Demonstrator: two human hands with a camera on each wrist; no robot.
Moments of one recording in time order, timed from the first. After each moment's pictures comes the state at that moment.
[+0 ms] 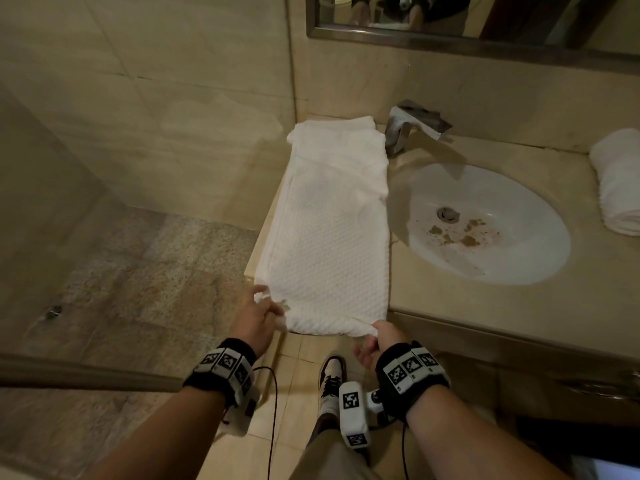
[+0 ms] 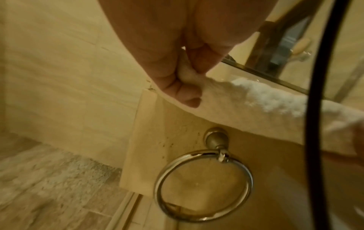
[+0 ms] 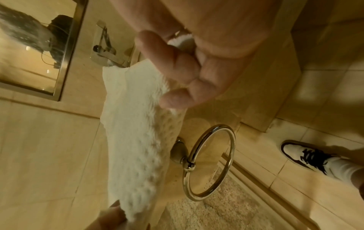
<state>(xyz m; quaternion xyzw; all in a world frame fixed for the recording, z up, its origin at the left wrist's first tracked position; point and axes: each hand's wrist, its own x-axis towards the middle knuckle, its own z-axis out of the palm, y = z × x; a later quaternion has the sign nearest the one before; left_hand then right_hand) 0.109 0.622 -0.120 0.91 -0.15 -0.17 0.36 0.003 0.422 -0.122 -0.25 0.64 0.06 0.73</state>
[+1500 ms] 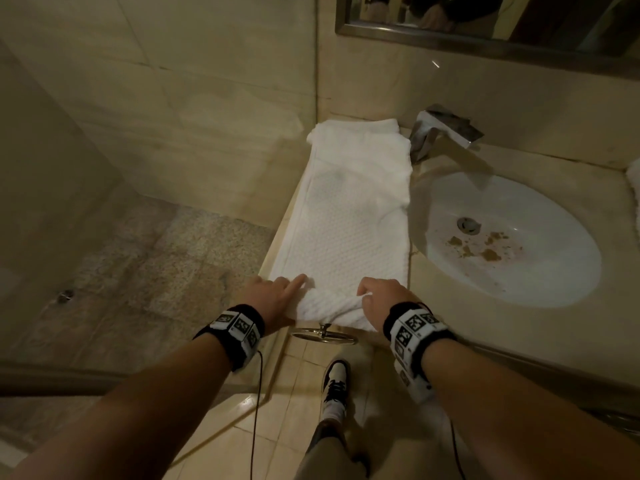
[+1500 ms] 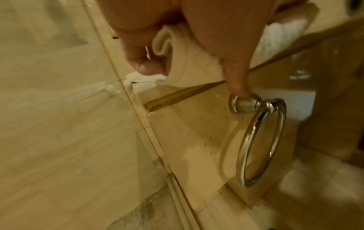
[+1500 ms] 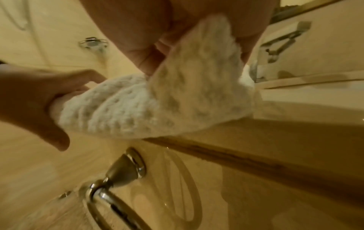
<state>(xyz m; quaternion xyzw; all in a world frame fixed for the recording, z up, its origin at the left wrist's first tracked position) 0.165 0.609 -0.105 0.90 -0.40 -0.16 -0.08 0.067 0.398 -0.069 -0.93 0.20 0.20 0.22</state>
